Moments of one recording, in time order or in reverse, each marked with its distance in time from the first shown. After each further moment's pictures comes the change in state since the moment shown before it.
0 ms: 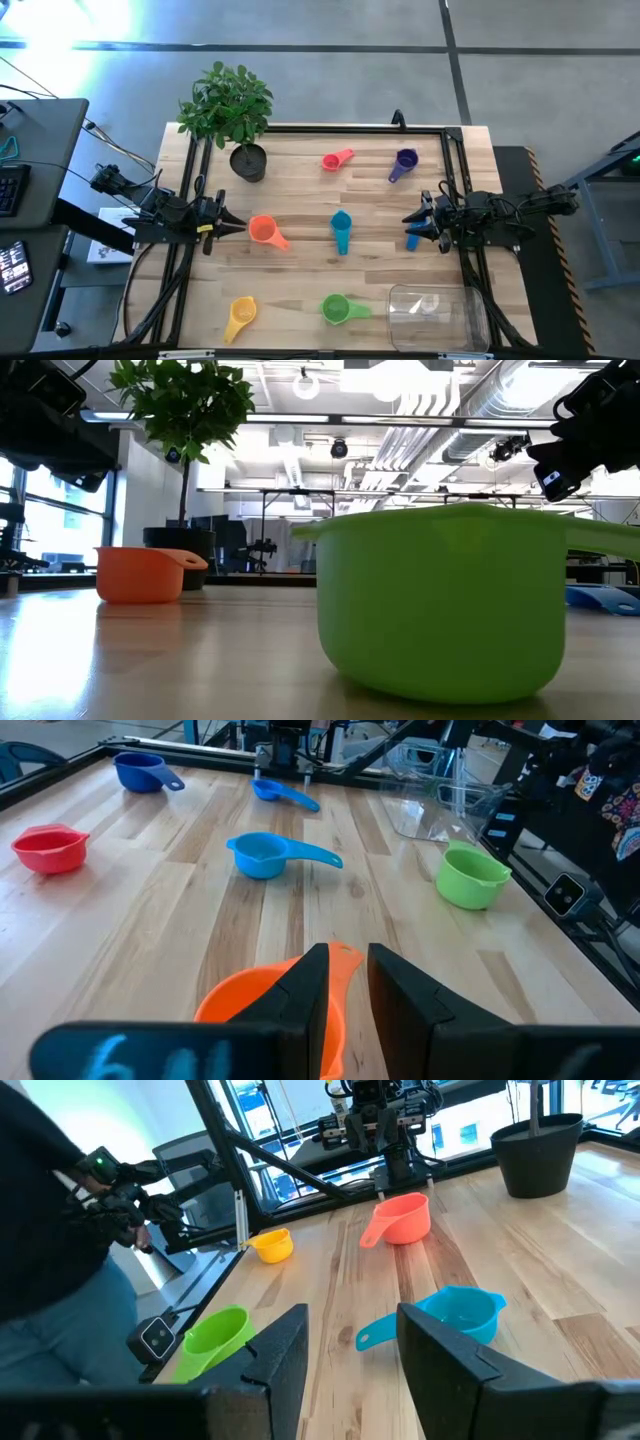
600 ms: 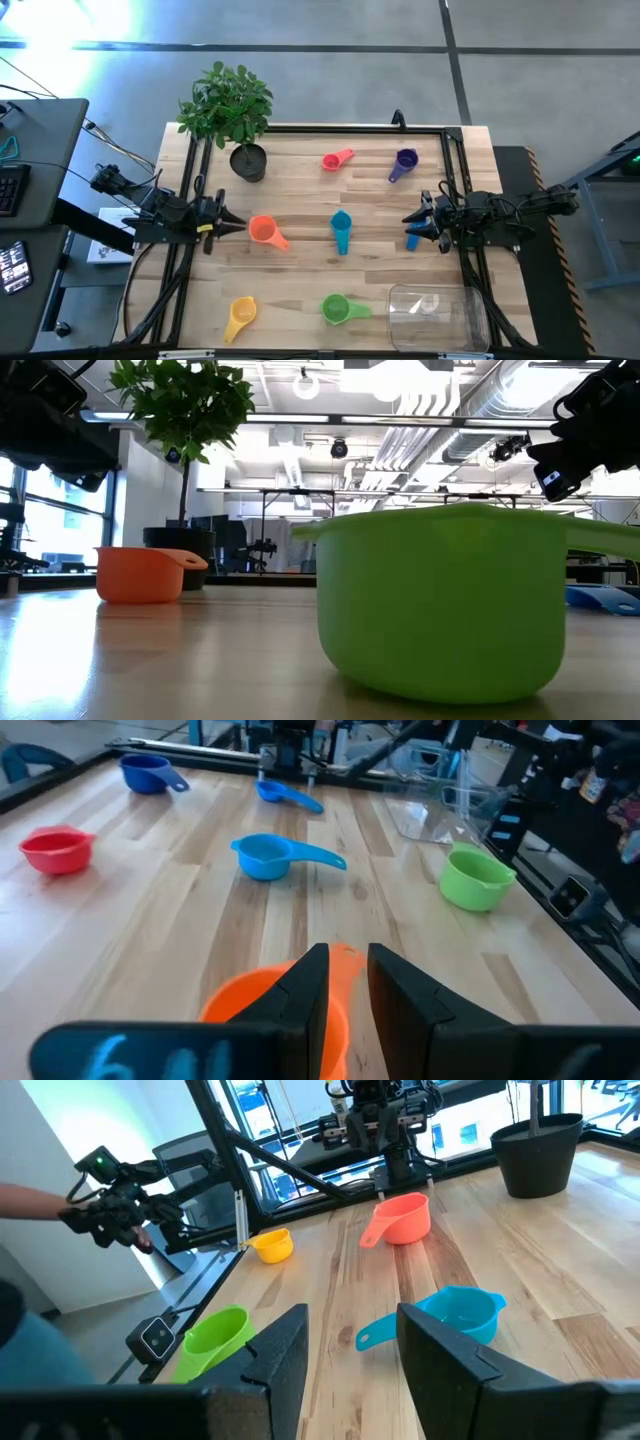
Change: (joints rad) left arm 0.000 0.000 0.000 0.010 -0.026 -0.001; right arm 0.000 0.000 0.000 0.000 0.000 0.000
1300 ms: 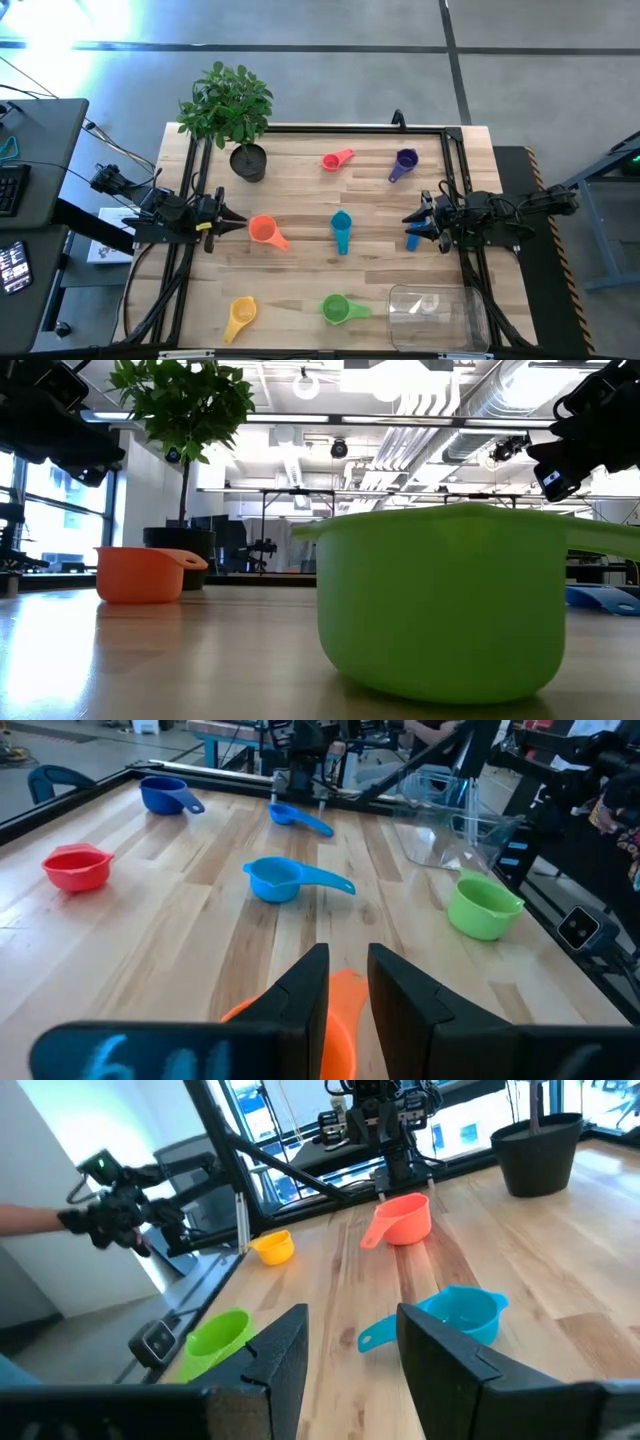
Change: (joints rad) left arm 0.000 0.000 0.000 0.048 -0.026 -0.002; right arm 0.000 0.000 -0.002 0.010 0.001 0.027
